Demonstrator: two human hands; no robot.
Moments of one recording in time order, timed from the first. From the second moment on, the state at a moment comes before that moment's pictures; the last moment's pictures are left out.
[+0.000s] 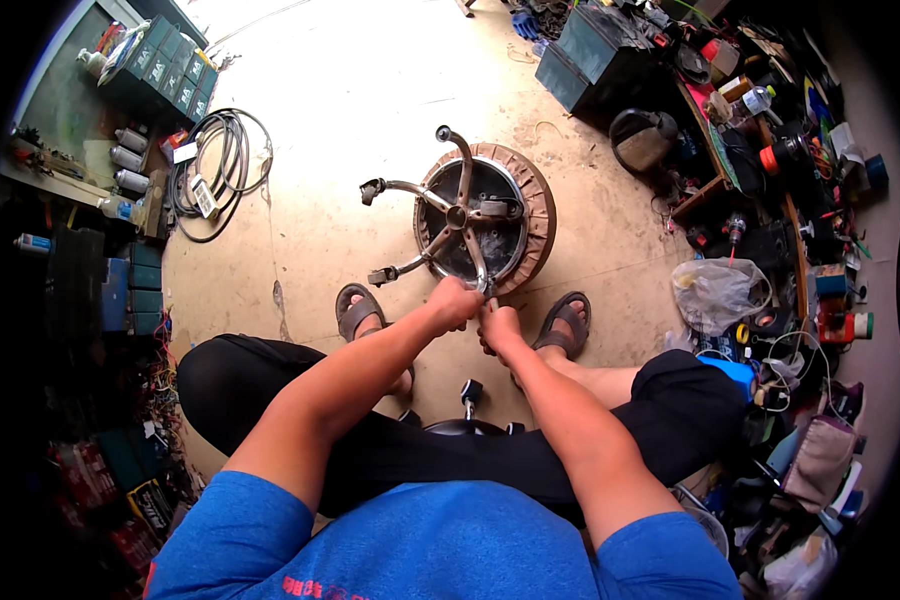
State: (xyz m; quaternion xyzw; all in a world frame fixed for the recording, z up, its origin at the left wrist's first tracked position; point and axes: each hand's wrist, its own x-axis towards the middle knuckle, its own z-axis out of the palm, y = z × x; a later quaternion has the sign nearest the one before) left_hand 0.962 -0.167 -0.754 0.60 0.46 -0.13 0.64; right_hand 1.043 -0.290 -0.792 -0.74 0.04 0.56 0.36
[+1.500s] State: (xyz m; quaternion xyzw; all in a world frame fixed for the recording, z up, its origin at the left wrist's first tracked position) left_hand 0.953 -0.219 -0.777 0.56 0.49 -0.14 0.66; right_hand 1.041 -0.334 -0.768 -0.87 -0.26 0.43 -0.04
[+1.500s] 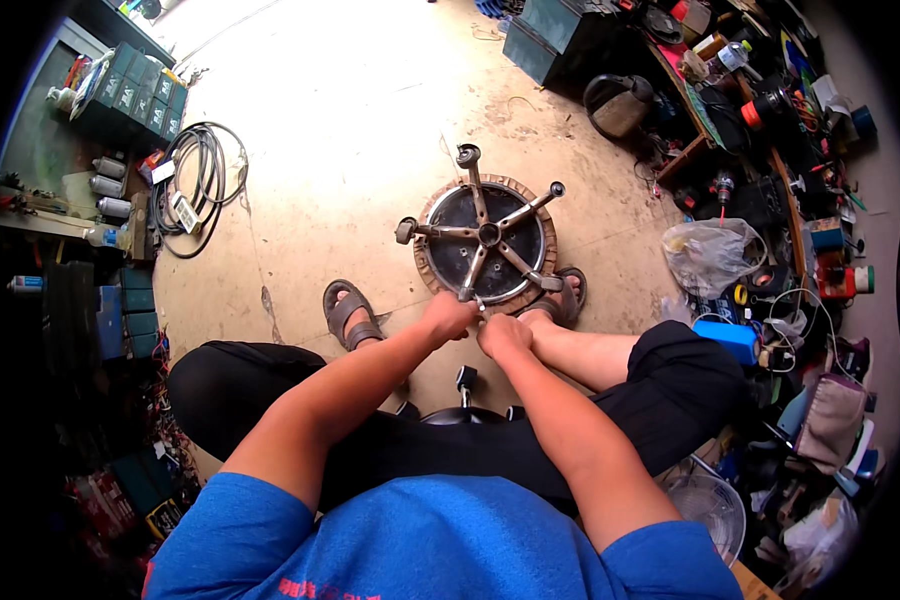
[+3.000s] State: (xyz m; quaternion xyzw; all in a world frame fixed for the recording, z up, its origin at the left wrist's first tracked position) left_hand 0.939 -0.212 -0.830 0.63 0.37 -0.21 0.65; right_hand 1.085 -0.258 -0.762 -0.77 -0.43 0.46 -0.11
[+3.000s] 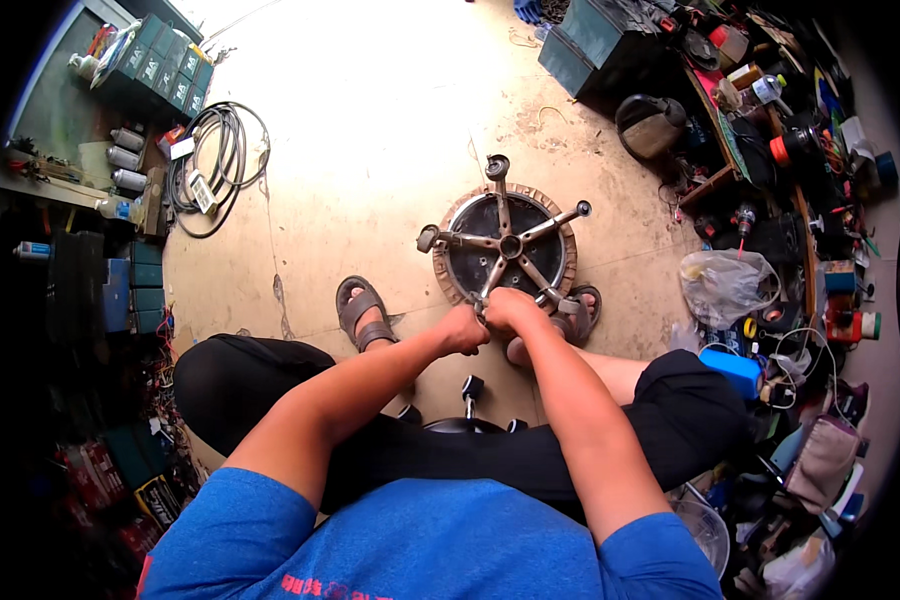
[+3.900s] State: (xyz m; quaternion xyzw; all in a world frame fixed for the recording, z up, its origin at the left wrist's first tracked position) left_hand 0.960 -0.149 -0.850 0.94 0.12 -0.11 0.31; right_hand 1.073 -0.317 -0.807 -0.83 -0.53 0.19 -0.07
